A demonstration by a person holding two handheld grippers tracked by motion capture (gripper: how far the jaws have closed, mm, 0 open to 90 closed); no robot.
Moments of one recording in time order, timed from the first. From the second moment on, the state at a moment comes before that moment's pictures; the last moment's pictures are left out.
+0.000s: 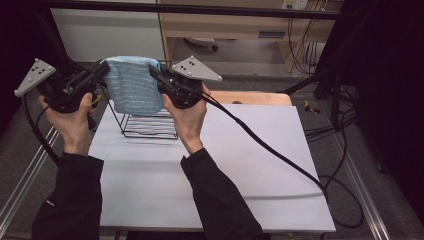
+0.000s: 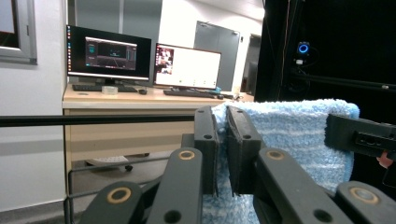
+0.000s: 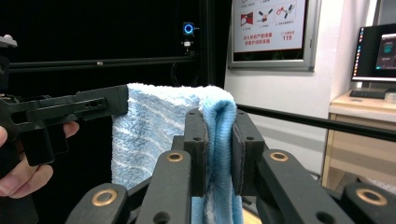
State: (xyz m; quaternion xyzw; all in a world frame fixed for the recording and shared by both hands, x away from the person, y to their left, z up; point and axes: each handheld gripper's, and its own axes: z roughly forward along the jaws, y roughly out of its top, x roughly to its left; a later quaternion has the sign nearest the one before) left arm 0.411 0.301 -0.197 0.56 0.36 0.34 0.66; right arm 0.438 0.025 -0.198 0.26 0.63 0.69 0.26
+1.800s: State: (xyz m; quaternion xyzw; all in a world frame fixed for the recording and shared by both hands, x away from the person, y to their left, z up) left arm 0.489 0.326 -0.145 0.53 0.40 0.38 0.64; right arm 0.525 0.071 -0.145 0.25 0.62 0.69 0.27
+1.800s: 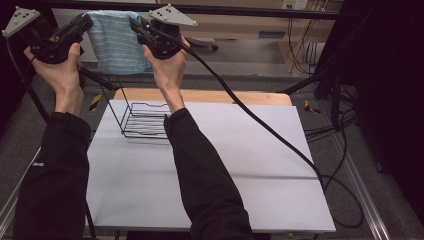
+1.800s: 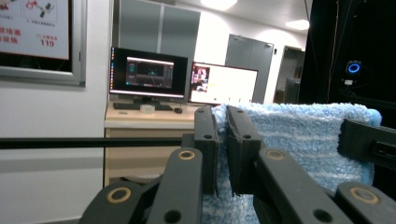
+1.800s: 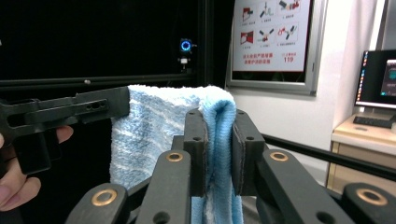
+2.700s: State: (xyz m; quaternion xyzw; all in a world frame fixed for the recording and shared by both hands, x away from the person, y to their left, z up) left arm 0.508 0.325 -0.209 0.59 0.39 0.35 0.61; right arm 0.539 0.054 -0.203 0.27 0.67 0.65 0.26
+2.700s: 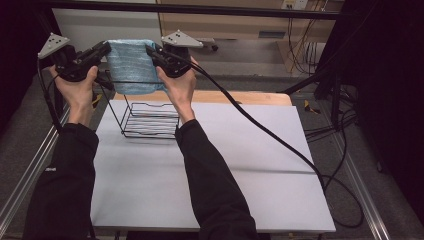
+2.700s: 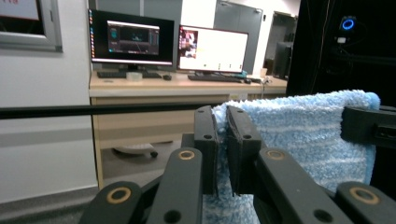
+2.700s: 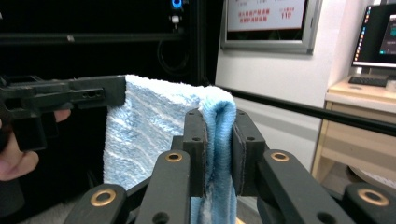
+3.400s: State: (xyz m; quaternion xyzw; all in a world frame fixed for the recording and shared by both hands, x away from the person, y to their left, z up) left arm 0.479 0.342 -0.222 0.62 0.37 0.32 0.61; right arm 0.510 0.059 -0.207 0.28 0.71 0.60 0.23
